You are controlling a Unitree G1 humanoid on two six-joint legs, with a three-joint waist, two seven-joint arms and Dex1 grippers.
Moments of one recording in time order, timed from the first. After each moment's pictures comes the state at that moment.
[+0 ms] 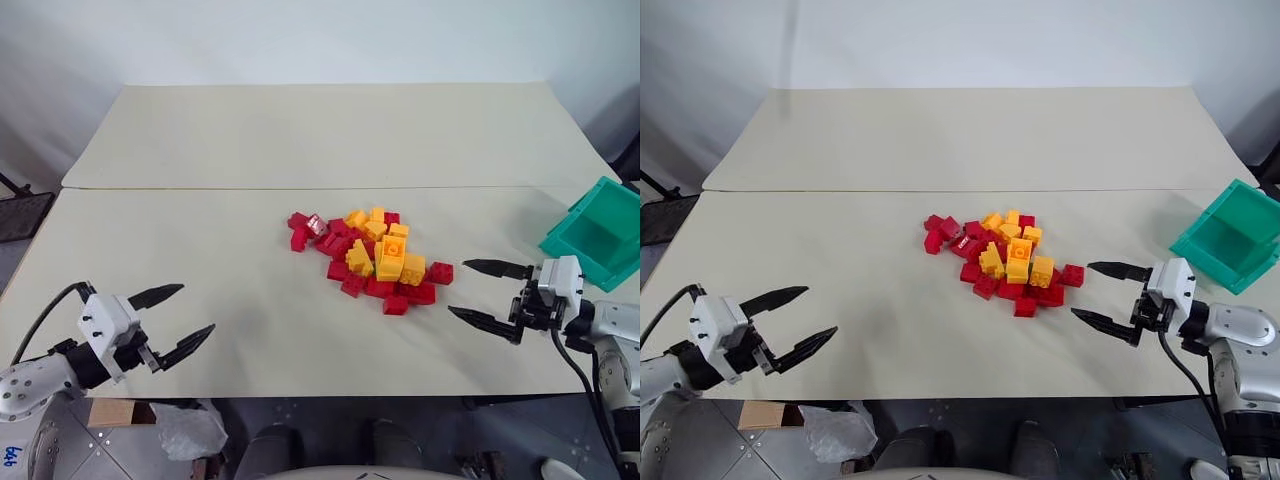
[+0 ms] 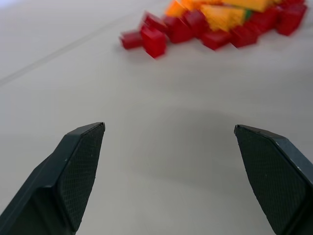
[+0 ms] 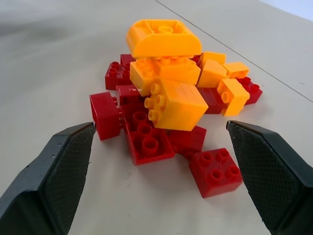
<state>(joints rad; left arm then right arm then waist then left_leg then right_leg) 0.24 0.67 0.45 -0.34 -0.47 0.12 -0.84 -0.15 -0.76 -0.24 0.16 0.50 -0.09 1.29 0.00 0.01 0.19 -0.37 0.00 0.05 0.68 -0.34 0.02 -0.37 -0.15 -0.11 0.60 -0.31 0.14</state>
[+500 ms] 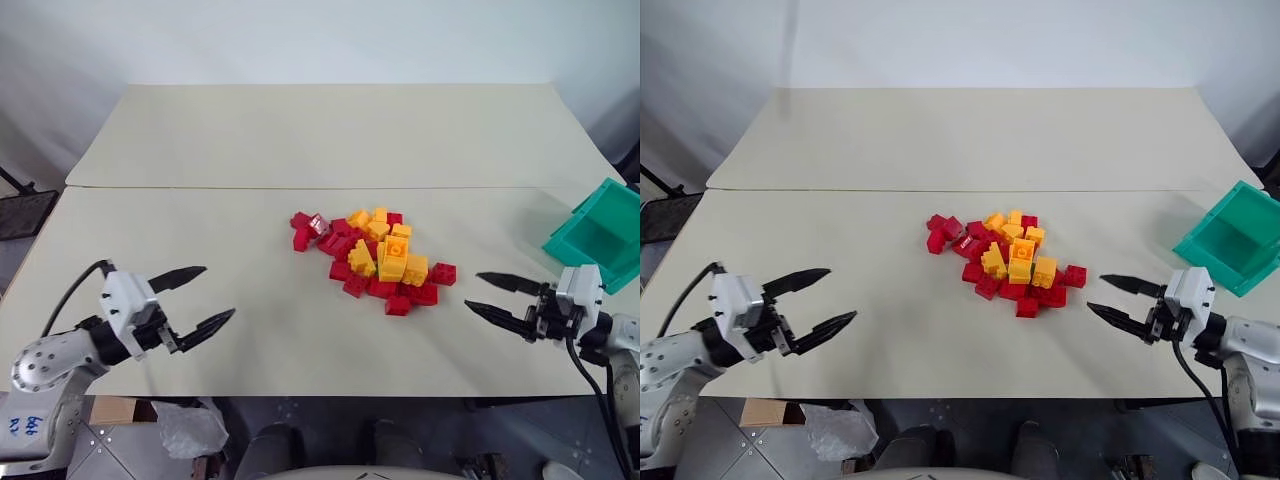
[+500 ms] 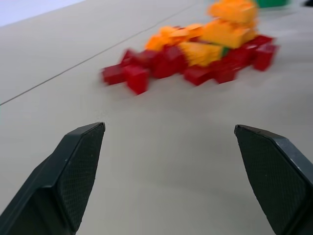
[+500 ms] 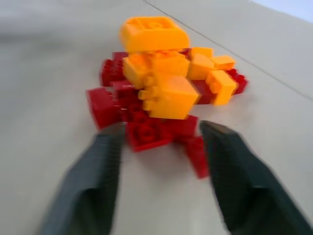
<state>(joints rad) 0.08 0.67 0.29 -0.34 -0.51 0.17 -0.92 0.02 -0.77 -0.32 0.01 0.57 -0.03 1.28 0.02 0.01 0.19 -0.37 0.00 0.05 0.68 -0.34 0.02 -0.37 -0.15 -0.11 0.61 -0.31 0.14</state>
